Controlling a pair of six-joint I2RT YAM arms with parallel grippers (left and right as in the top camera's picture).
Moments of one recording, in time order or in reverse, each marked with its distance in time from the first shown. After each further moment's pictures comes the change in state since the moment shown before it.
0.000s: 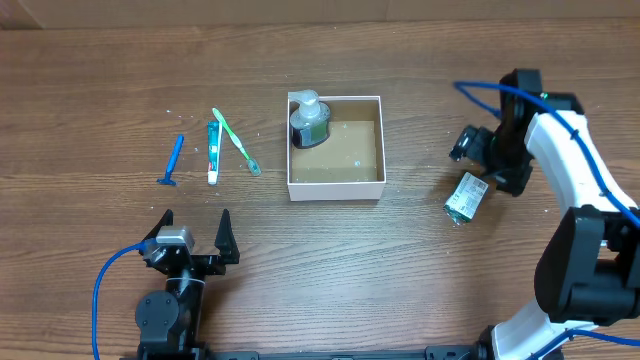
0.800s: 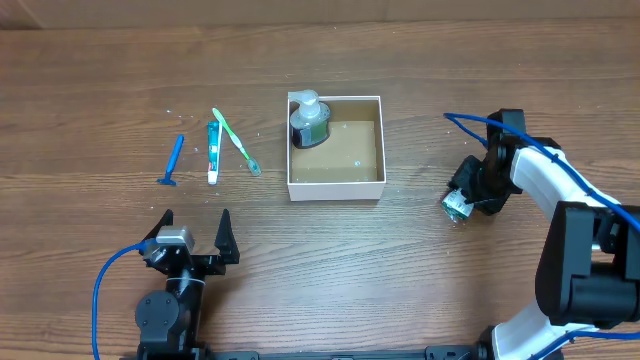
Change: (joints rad) left arm 0.000 0.000 0.000 0.000 0.000 0.000; right arm -0.001 -0.010 -0.290 0.328 -0.041 0.052
